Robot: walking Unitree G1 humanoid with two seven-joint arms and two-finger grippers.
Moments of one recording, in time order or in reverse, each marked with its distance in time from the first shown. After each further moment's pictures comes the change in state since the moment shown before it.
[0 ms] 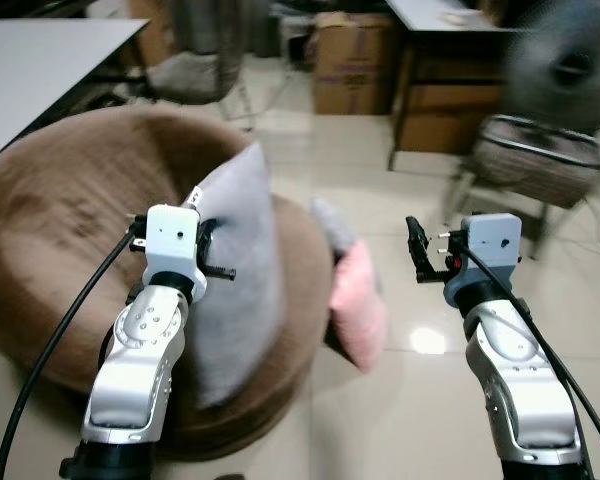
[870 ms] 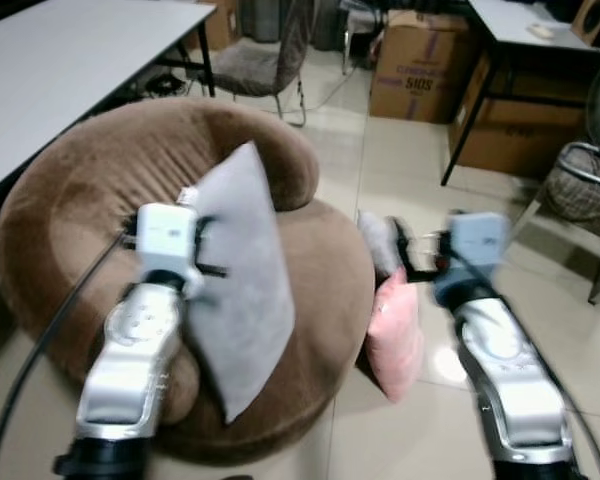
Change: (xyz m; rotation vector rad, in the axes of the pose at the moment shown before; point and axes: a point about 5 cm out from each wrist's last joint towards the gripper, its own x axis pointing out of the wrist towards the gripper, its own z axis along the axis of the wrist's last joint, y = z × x) left arm 0.003 0.005 -0.002 0.010 -0.001 0.011; right arm 0.001 0.010 0.003 0.008 -0.013 0.063
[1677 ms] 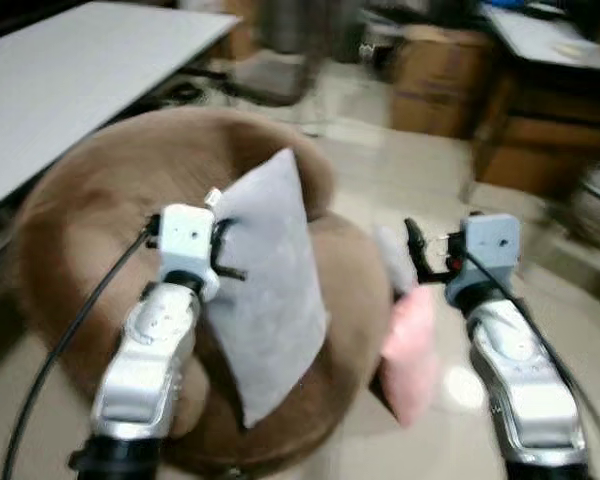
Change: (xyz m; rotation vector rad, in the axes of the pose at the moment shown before) left arm 0.001 -0.009 -0.001 0.000 0.000 -0.045; right arm 0.000 -0.002 0.000 -0.010 0.001 -0.012
